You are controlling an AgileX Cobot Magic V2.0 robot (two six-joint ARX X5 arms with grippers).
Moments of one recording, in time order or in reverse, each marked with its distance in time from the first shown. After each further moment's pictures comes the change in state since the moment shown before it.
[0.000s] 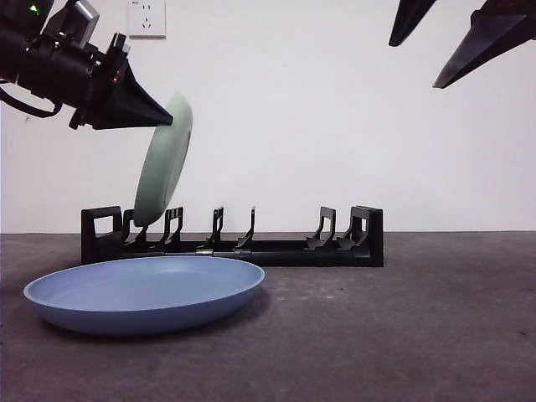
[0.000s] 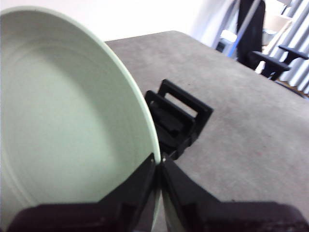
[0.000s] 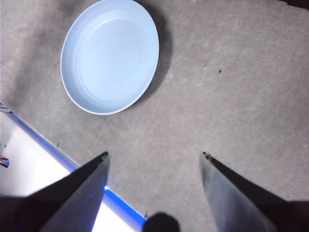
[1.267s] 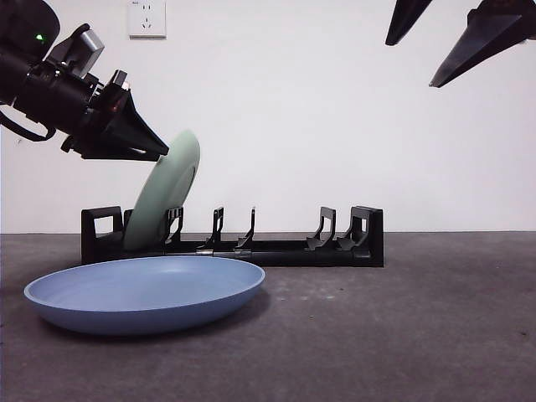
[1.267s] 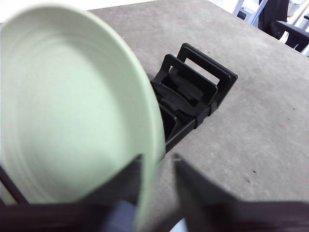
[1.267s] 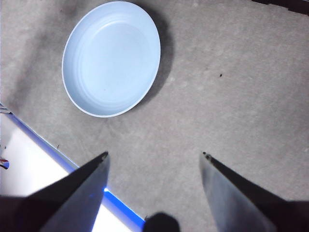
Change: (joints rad) left arm 0.003 0.047 0.000 -0.093 -0.055 0.096; right arm 0.003 0.000 0.000 0.008 0.000 0.000
